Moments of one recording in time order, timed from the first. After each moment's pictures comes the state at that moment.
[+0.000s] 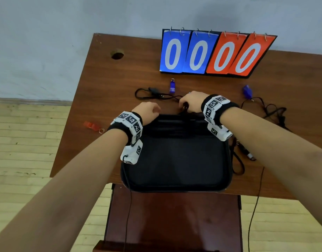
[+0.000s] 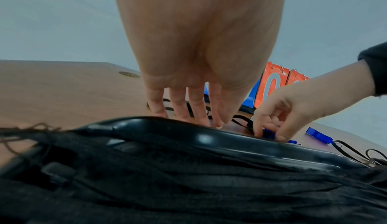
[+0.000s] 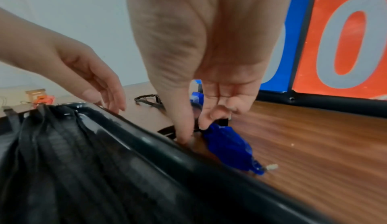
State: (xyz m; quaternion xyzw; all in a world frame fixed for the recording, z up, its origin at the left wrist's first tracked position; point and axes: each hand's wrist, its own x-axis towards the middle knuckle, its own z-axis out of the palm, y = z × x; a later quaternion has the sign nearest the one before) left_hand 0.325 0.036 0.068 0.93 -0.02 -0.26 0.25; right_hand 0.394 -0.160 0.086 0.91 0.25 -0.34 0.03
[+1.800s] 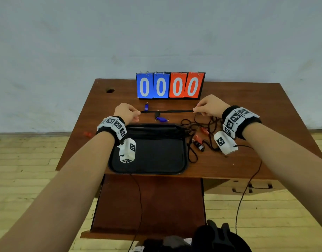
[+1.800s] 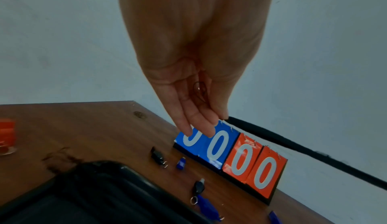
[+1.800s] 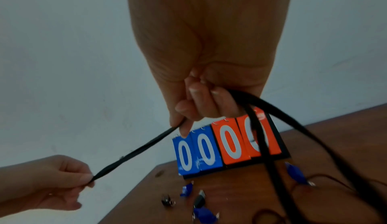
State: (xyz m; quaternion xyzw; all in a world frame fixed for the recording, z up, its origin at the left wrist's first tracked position) left_hand 0.238 -0.034 0.209 0.86 0.17 -0.07 0.48; right_hand 0.267 -0.349 0.260 0.92 0.09 -0.20 -0.32
